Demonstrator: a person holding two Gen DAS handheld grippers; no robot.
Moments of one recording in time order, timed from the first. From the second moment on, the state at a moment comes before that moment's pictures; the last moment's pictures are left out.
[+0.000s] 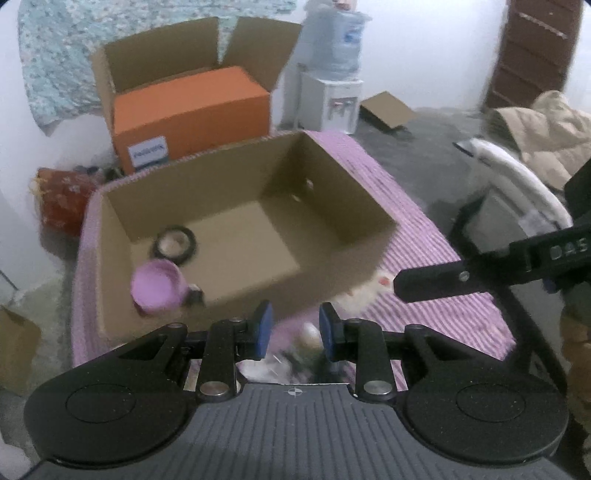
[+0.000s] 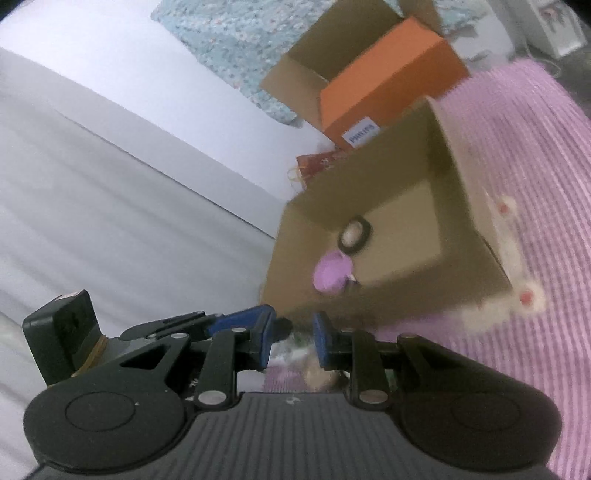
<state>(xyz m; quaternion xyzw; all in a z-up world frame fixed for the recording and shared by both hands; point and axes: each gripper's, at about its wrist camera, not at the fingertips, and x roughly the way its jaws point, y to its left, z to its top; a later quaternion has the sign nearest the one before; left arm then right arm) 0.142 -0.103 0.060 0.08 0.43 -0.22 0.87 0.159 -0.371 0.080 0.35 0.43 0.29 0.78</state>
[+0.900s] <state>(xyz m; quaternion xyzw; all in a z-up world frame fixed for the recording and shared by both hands) 0.124 -0.134 -0.068 0.13 0.45 -0.23 0.85 0.150 -0.342 -0.060 0.38 0.51 0.17 0.75</state>
